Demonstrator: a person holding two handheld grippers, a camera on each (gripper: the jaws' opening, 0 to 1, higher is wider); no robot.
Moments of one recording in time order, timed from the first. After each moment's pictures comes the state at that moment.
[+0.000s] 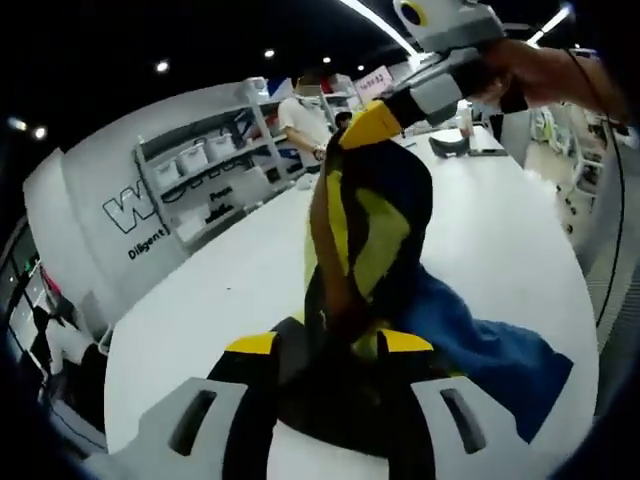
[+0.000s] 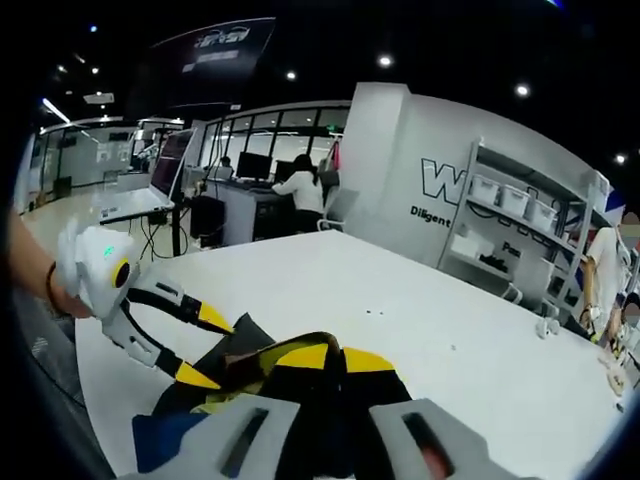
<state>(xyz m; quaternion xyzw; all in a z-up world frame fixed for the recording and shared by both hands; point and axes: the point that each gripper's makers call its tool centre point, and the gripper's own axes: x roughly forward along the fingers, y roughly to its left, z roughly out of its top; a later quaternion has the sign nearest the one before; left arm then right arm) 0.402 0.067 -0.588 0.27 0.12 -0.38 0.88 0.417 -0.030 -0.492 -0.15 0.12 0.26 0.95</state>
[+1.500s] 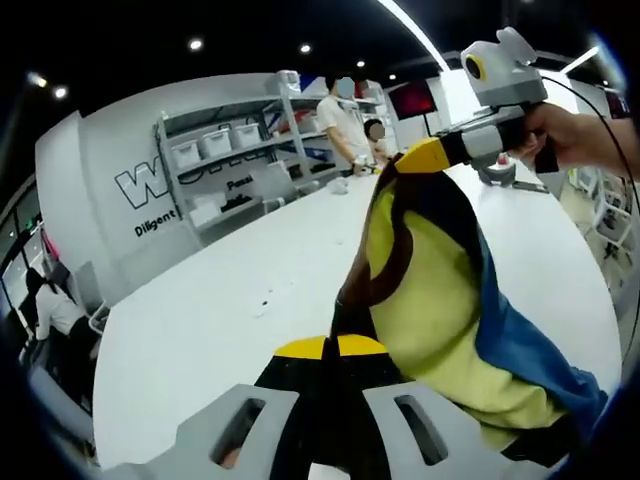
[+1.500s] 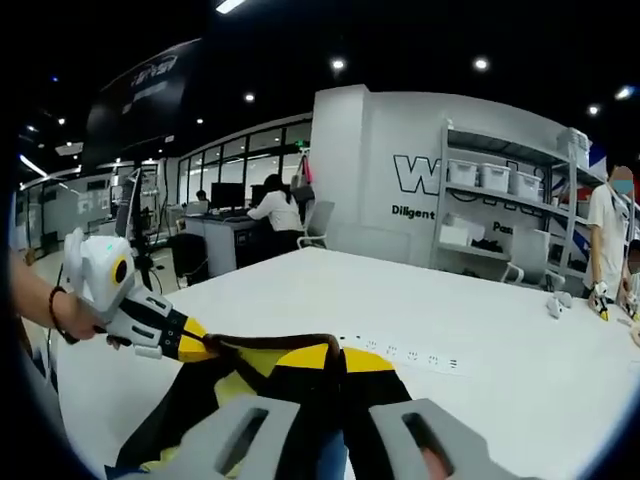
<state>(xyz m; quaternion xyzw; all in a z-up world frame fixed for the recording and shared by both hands) 0.533 0.080 -0.557 0.18 0.14 -0.35 0.91 0.542 -0.056 -0.493 -0.06 0.12 0.24 0.96</state>
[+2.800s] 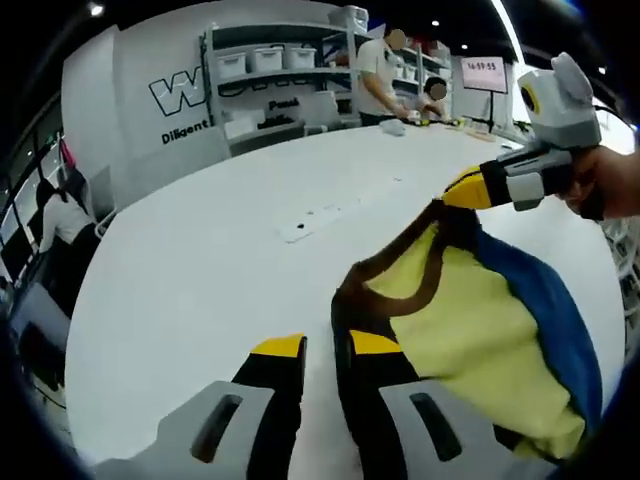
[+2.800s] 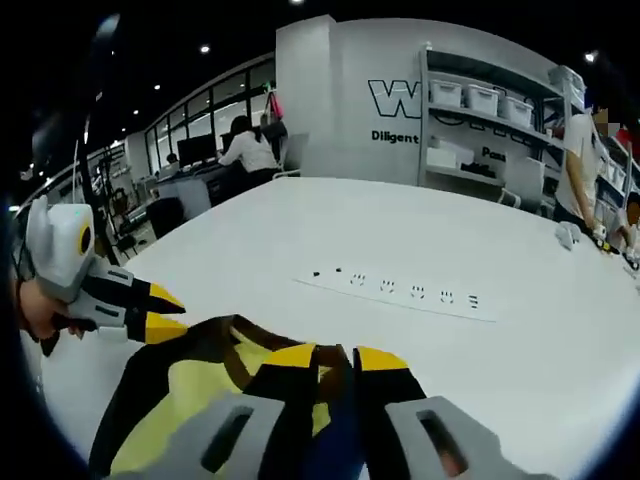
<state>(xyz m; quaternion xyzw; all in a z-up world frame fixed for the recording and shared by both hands) 0.580 0.111 -0.626 0.13 0.29 -0.26 0.91 0.601 -0.054 -0.592 -0.05 0.26 0.19 0.94</state>
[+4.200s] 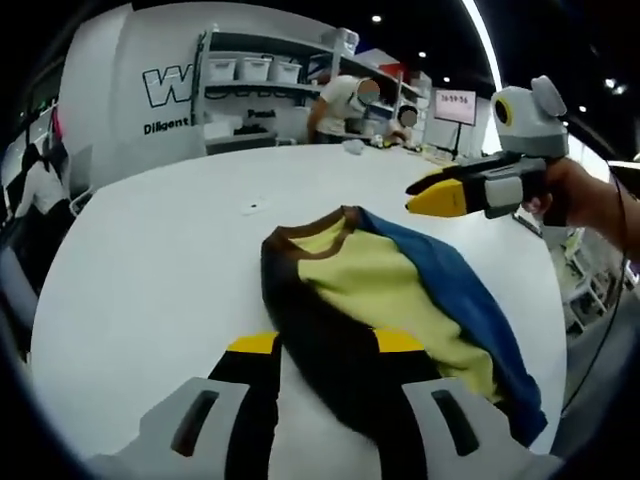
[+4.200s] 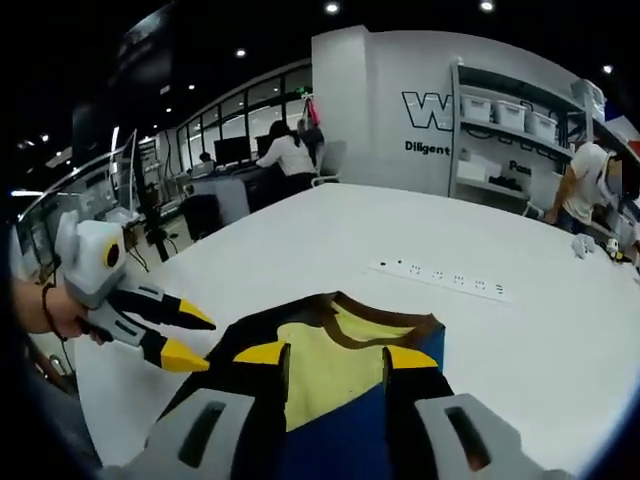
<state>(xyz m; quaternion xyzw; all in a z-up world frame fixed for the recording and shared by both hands) 0.462 0.117 -0.624 0.04 0.29 -0.33 0.90 0.496 -0.008 -0.573 -0.04 0.26 0.25 0.93</state>
